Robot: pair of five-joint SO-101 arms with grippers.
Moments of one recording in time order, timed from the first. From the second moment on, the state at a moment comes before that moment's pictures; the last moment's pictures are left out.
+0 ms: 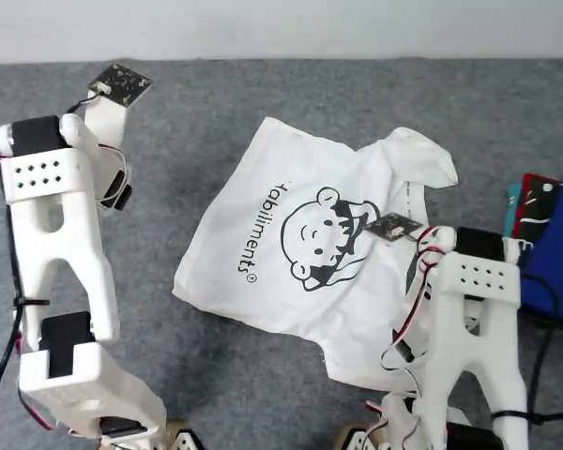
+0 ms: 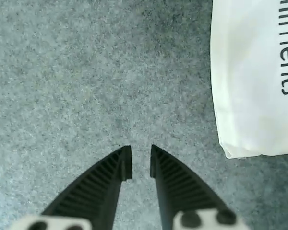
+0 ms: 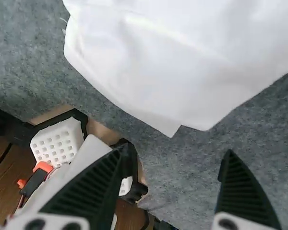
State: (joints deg) left arm -14.7 9.6 -18.9 99.3 -27.6; right arm 8.1 -26.8 40.9 98.1 42.1
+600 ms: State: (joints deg) left arm -14.7 9.5 -18.9 99.3 -25.9; right arm 13.5 -27.0 63.5 70.0 42.0
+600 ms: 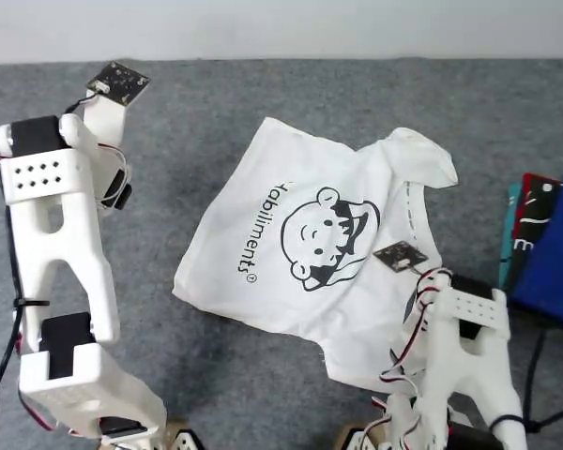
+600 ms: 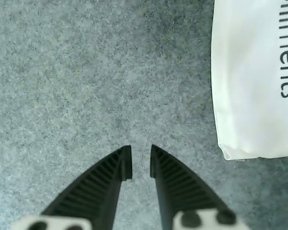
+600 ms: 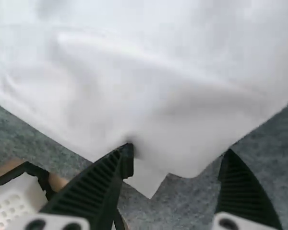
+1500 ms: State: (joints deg) left arm -8.4 9.5 -15.4 99.2 -25.1; right arm 10.4 -15.5 57.8 67.9 42.1
